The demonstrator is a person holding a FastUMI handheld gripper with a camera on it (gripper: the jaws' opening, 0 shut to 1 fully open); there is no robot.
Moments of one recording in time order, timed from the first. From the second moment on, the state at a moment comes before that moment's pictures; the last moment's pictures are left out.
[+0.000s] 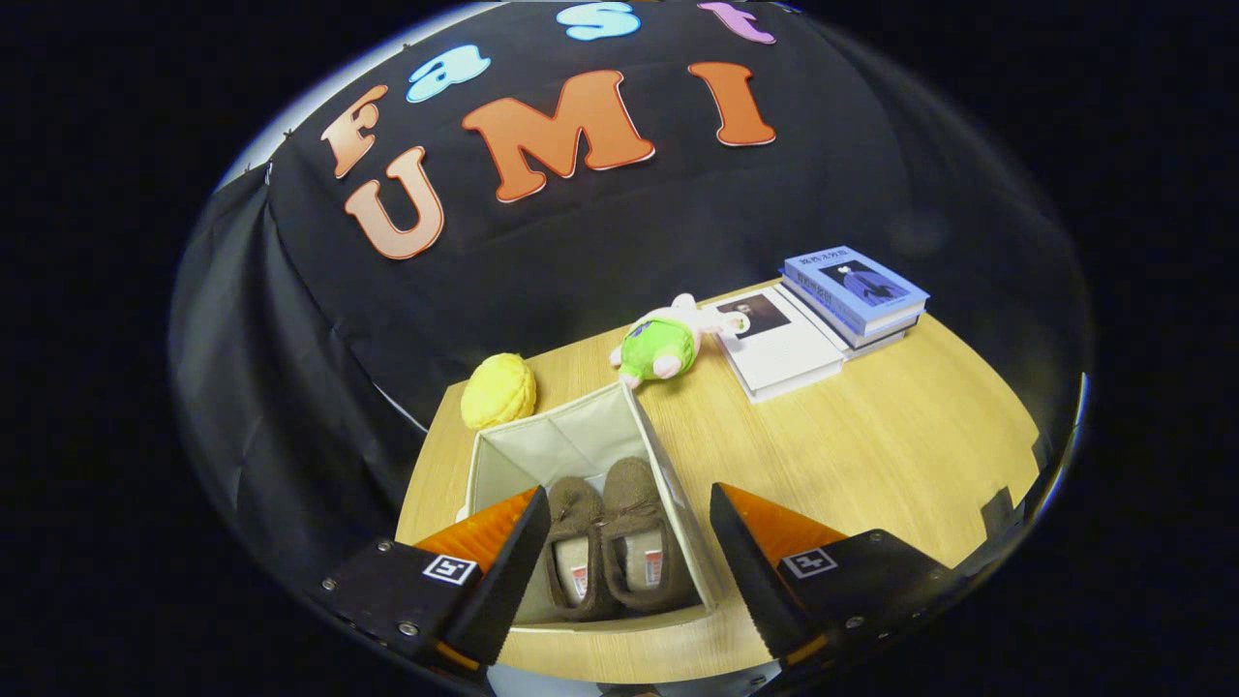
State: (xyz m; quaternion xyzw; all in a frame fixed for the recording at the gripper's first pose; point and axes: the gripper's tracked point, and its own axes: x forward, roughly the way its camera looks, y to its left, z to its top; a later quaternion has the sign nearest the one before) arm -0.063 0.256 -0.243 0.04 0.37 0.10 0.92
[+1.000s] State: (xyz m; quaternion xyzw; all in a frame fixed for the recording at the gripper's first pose) arm 0.014 0.104 -0.067 -0.08 0.16 0.03 0.98
